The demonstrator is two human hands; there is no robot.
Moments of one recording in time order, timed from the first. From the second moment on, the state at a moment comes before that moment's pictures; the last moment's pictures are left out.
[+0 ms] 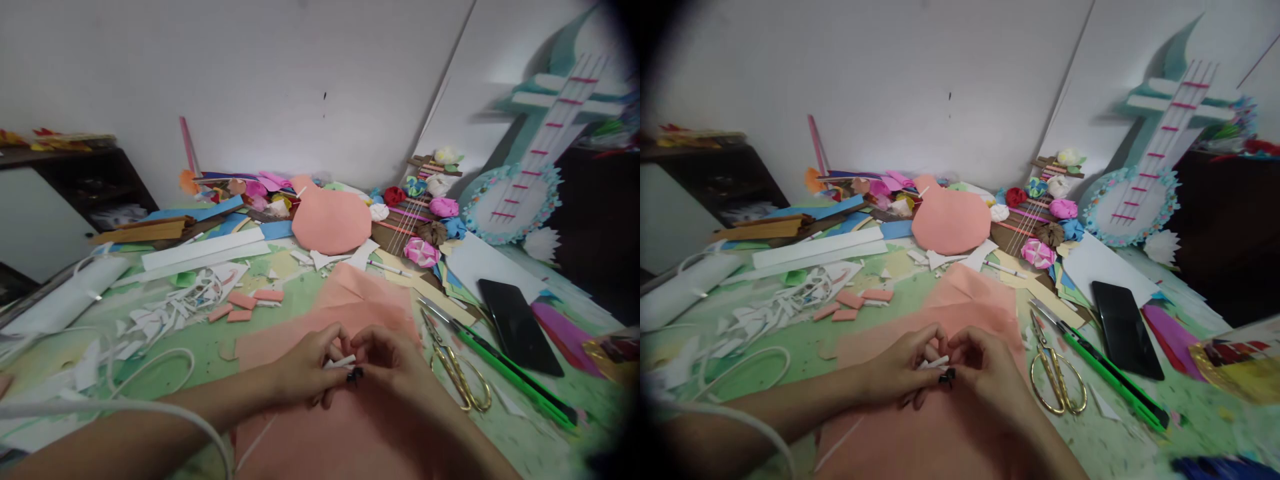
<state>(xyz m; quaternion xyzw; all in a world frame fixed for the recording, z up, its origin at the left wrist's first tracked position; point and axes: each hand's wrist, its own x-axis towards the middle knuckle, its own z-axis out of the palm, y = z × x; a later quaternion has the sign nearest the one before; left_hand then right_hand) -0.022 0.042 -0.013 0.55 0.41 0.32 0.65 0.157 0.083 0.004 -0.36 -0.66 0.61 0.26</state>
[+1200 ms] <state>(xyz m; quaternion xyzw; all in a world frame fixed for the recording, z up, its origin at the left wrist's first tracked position) -0.105 0.098 0.023 0.34 0.49 0.64 0.49 0.212 0.128 0.012 -0.58 -0.57 0.26 0.52</state>
